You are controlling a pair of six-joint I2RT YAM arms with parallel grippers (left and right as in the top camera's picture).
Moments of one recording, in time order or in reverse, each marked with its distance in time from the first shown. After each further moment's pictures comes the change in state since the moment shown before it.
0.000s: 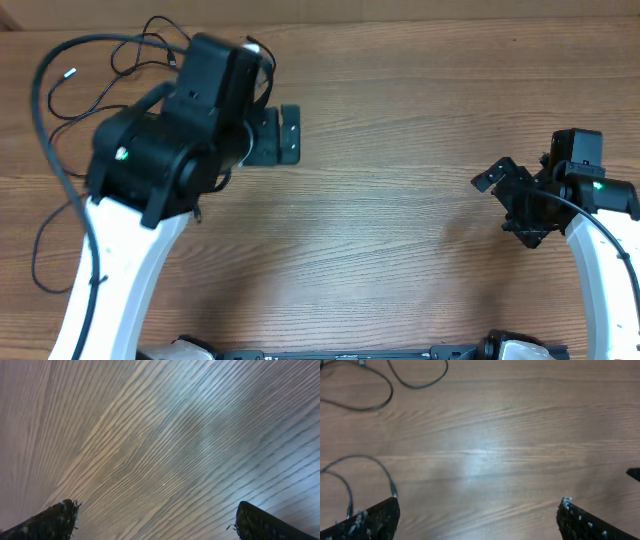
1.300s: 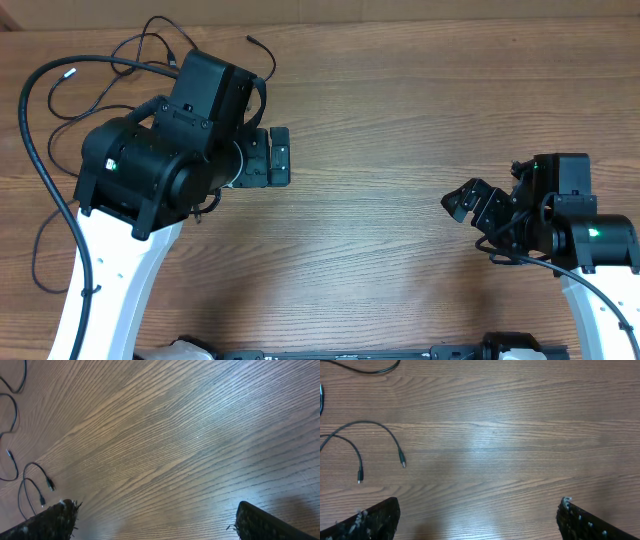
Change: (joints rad) left arm 0.000 -0.020 0.000 -0.138 0.003 -0.044; right arm 0.174 -0.237 0.000 -0.131 -0.084 -0.103
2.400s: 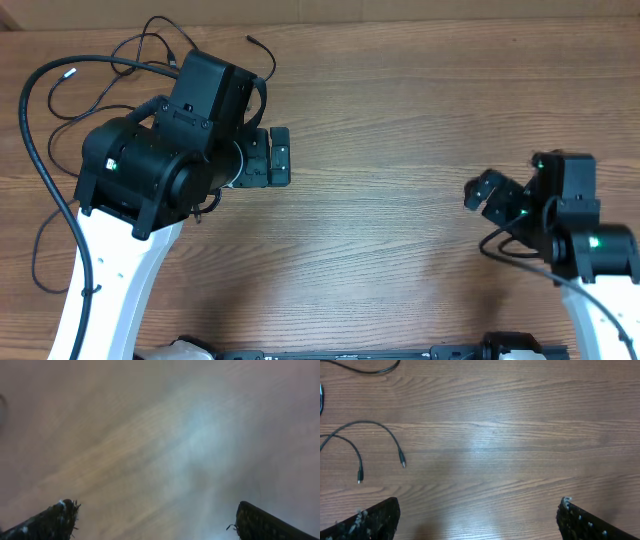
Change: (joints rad) left arm 0.000 0.000 0.000 0.000 0.000 0.000; right arm 0.000 -0.071 -0.058 0.205 0.258 -0.006
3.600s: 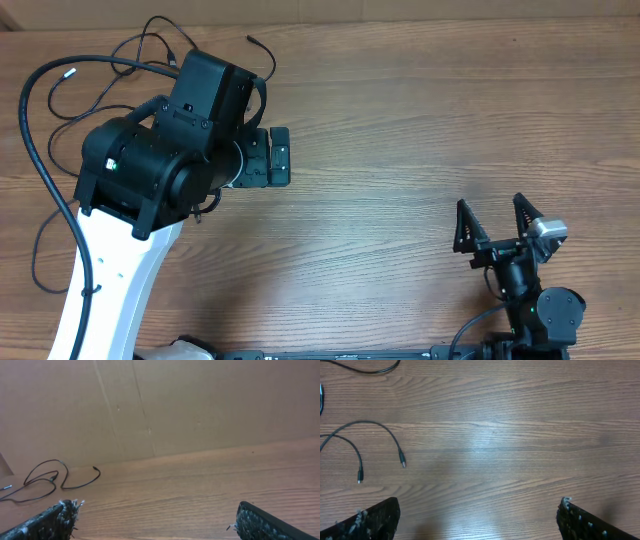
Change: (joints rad) left arm 0.000 0.000 0.000 0.000 0.000 0.000; right arm -0.035 -0.958 -0.852 0.885 -0.147 -0.314
